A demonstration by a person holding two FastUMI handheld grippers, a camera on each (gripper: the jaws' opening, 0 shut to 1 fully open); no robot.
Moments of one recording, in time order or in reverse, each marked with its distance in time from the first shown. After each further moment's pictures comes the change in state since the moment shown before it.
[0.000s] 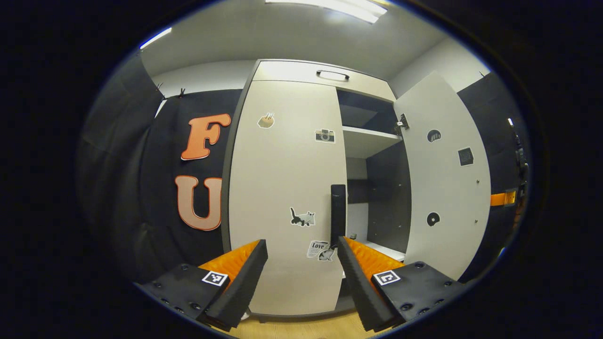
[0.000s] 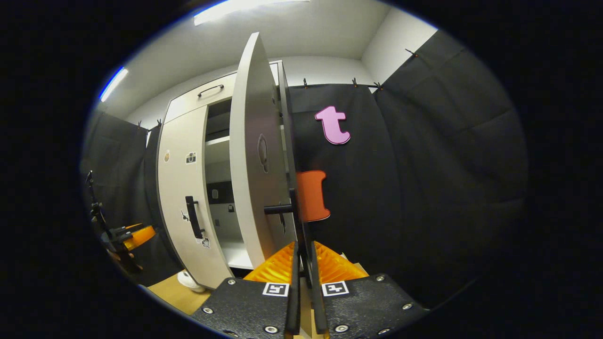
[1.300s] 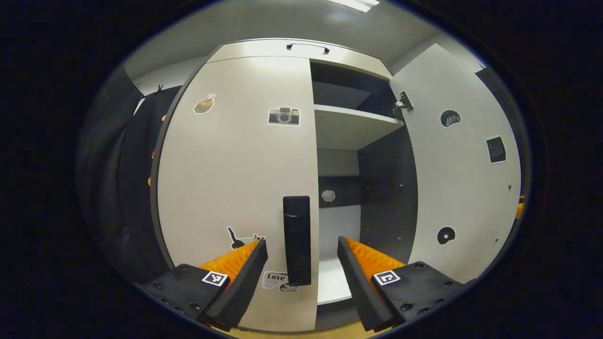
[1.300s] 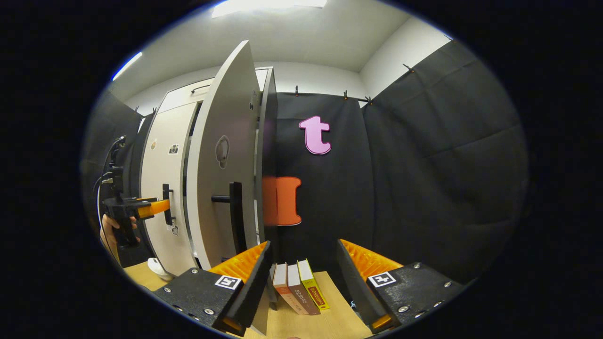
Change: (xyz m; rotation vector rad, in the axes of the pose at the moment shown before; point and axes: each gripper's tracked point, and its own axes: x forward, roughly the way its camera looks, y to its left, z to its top) left arm 0.129 -0.072 -0.009 0.043 0.061 -0.026; right arm -0.018 -0.072 0.001 -0.104 -0.050 -0.095
